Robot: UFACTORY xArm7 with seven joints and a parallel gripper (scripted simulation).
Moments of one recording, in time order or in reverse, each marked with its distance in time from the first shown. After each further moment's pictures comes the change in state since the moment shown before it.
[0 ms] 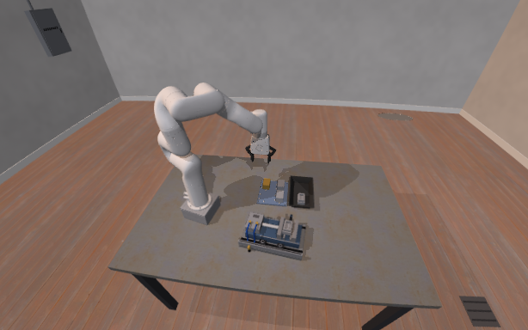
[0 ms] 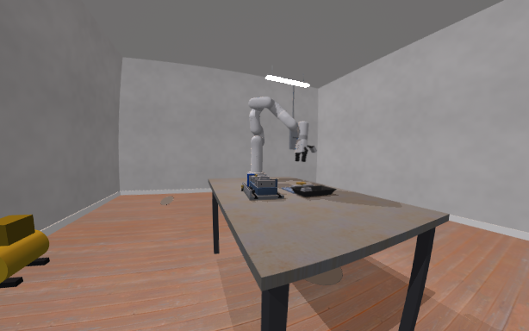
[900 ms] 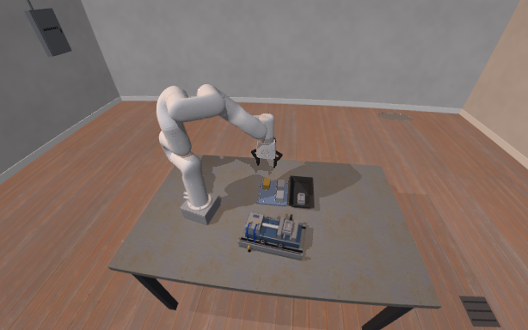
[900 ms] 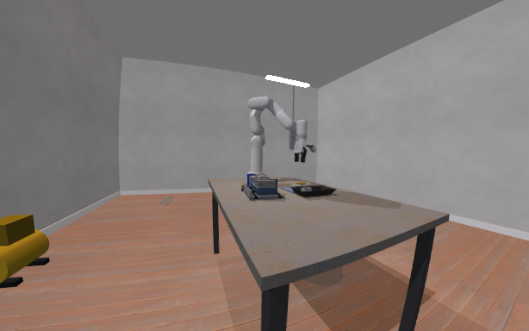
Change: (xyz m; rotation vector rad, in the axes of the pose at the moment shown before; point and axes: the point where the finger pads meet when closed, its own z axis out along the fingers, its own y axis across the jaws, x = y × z) arm -0.027 0.038 0.006 0.017 0.042 0.031
